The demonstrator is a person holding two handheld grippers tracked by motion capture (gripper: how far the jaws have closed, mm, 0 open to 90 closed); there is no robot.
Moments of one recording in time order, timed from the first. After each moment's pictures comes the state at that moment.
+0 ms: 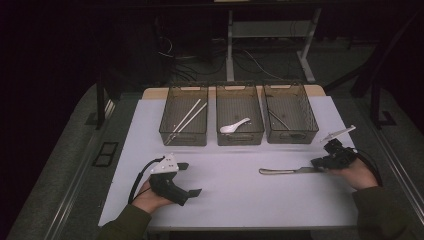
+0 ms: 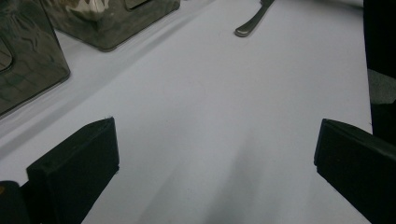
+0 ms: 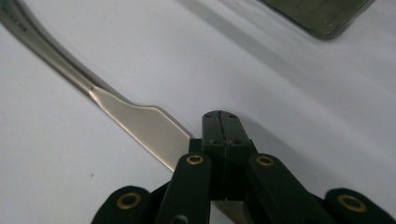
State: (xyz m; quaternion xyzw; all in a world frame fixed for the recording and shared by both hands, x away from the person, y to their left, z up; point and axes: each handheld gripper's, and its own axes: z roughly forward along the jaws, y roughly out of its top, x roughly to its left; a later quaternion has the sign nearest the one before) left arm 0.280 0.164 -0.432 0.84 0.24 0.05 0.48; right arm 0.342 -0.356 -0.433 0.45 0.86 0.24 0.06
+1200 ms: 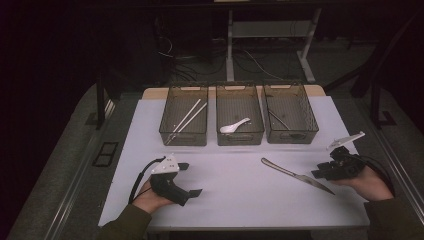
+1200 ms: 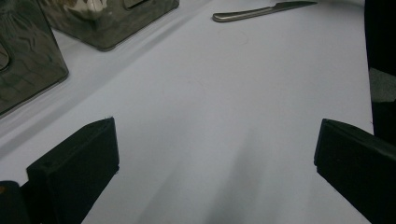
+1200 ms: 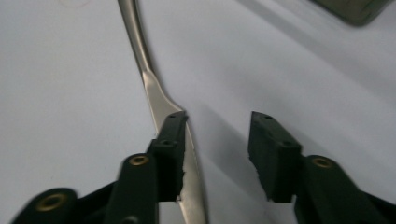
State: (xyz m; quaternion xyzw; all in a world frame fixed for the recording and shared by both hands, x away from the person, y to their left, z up) left arm 0.280 0.163 -0.433 0.84 0.24 0.06 0.48; right arm 0.311 -0.352 -0.413 0.43 0.86 0.26 0.05
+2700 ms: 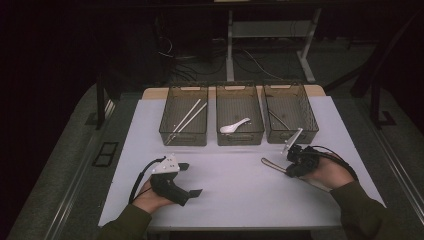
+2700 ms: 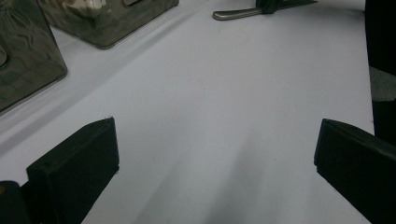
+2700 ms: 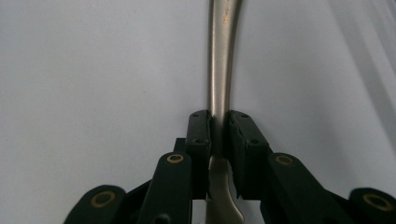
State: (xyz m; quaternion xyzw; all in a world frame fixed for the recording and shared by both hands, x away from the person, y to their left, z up) left arm 0.281 0.162 -0.434 0.84 0.24 0.05 0.48; right arm 0.345 -0.254 -0.422 0.25 0.96 0.12 0.03
